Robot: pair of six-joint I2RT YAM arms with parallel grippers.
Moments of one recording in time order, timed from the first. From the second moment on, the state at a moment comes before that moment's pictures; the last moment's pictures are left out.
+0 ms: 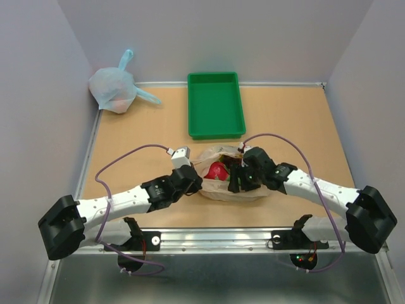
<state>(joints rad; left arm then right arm) -1.02 1.11 0.55 -0.11 -0.41 -0.97 0.74 1.24 0.70 -0.37 -0.08 0.52</state>
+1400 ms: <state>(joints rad) -1.03 1.10 0.51 -0.11 -0.41 -0.98 0.79 1.46 0.81 -0.27 -0.01 0.12</state>
